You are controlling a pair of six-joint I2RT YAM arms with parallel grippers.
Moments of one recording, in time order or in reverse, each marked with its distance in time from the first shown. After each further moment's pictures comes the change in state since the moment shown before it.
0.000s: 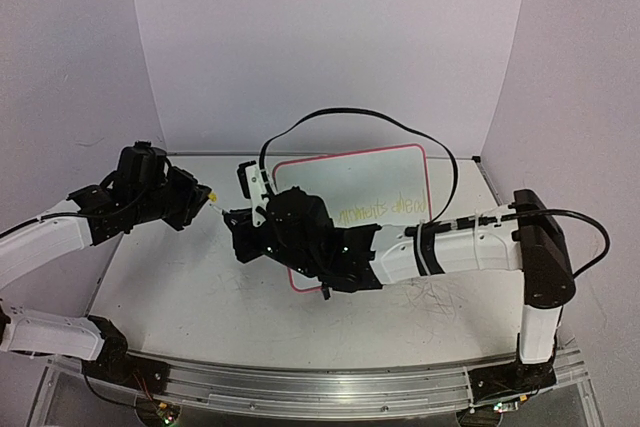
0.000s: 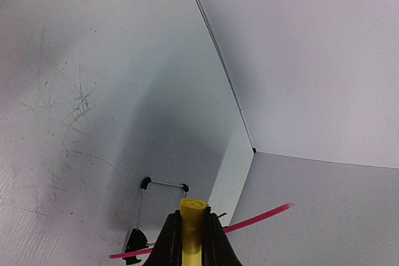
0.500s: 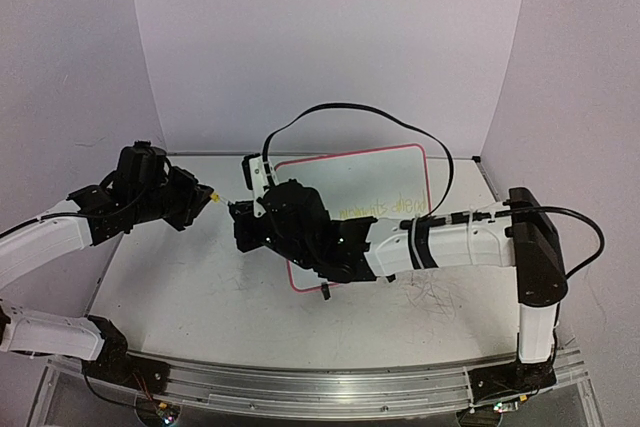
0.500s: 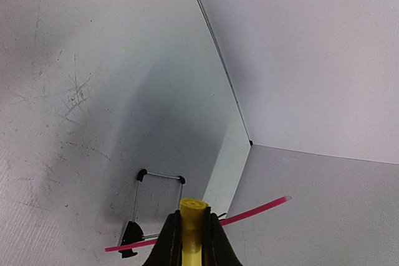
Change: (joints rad) left arm 0.000 -0.001 0.000 0.008 0.039 -0.013; right arm -0.025 0.035 0.060 -0.048 0.052 0.022
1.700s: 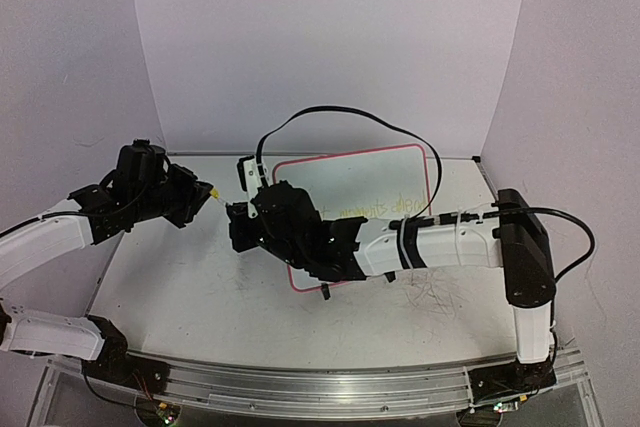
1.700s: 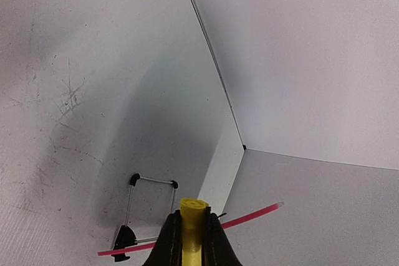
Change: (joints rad) left arm 0.008 0.008 0.000 0.028 0.004 -0.015; right arm -0.010 0.056 0.063 -0.032 0.019 0.004
